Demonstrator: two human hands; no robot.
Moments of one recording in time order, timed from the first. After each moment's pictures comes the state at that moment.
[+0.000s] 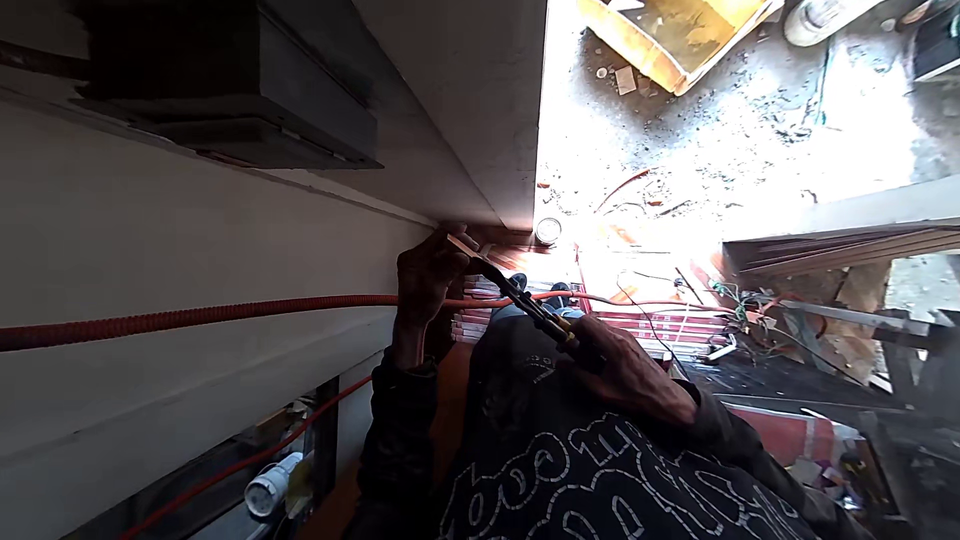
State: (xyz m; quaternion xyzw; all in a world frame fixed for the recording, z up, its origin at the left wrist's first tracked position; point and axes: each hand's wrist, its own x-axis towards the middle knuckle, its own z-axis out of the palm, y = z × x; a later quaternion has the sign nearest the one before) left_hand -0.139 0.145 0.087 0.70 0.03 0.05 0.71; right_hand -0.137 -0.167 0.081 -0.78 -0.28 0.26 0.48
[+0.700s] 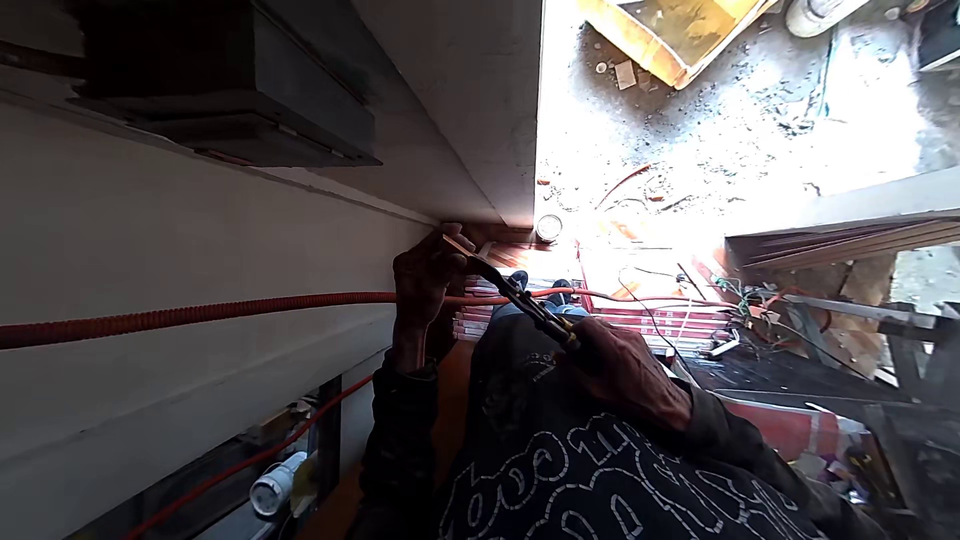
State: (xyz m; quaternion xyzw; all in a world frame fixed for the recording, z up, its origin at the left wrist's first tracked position) left_hand -0.129 0.148 0.082 0.67 0.02 0.08 0.74; right_hand -0.147 -0.162 0.092 -0.85 -0.30 0.15 0.41
